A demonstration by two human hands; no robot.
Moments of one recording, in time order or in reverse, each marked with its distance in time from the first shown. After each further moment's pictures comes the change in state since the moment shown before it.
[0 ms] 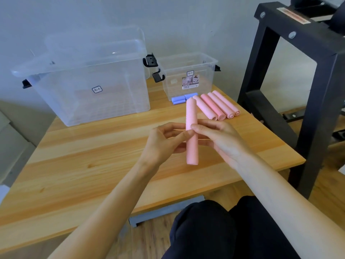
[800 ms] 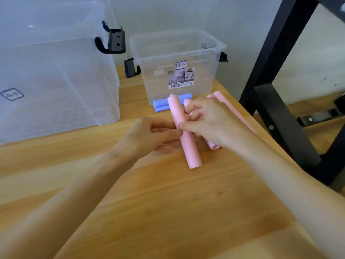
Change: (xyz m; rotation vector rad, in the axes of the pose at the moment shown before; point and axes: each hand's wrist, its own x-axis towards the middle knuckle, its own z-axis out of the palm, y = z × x) left_hand 0.160 -0.016 -0.007 0.129 -0.152 -0.198; right_hand 0.163 -0.008 -0.035 -0.807 -0.035 -0.008
